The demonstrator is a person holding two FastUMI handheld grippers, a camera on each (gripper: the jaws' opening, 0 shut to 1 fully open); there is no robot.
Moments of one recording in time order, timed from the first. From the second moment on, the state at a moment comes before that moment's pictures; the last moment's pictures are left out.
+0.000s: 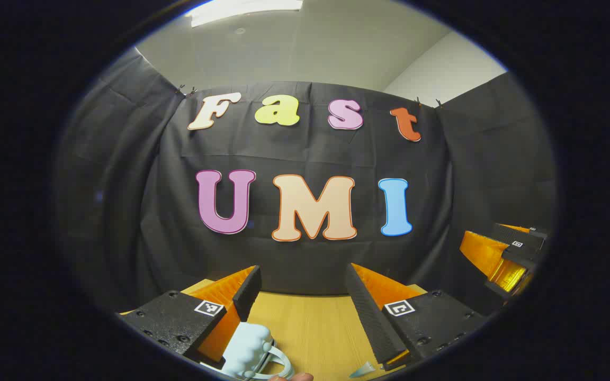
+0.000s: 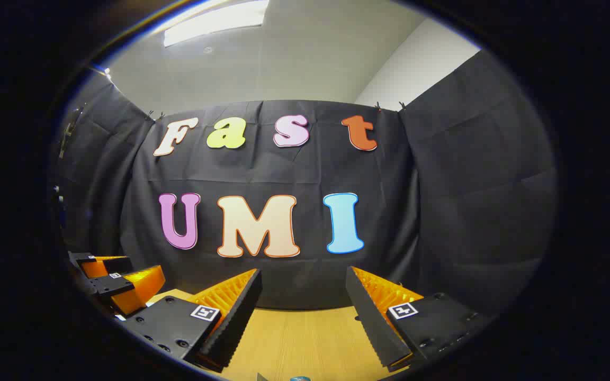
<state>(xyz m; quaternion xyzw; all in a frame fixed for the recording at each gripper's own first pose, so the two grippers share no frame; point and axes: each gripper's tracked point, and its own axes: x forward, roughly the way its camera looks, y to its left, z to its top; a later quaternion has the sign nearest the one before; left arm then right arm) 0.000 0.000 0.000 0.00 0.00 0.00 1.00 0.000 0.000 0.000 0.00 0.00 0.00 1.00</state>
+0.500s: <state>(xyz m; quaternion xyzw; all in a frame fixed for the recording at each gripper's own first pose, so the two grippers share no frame) -0.002 0.021 -0.087 0.01 0.10 0.04 0.99 0.000 -0.007 -0.019 -0.01 0.02 0.00 1.00</state>
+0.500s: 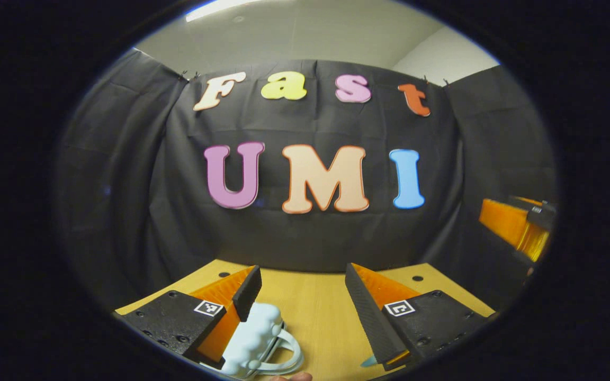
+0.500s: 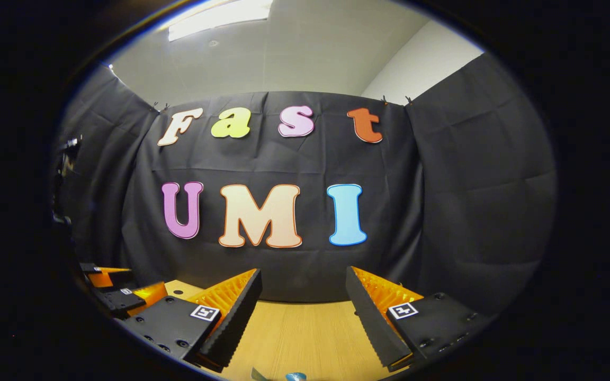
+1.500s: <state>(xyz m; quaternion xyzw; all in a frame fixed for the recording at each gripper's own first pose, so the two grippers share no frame) -0.036 0.024 -0.348 0.07 0.44 0.03 0.90 -0.010 -0.066 -0.081 -0.06 0.12 -0.04 0.99</state>
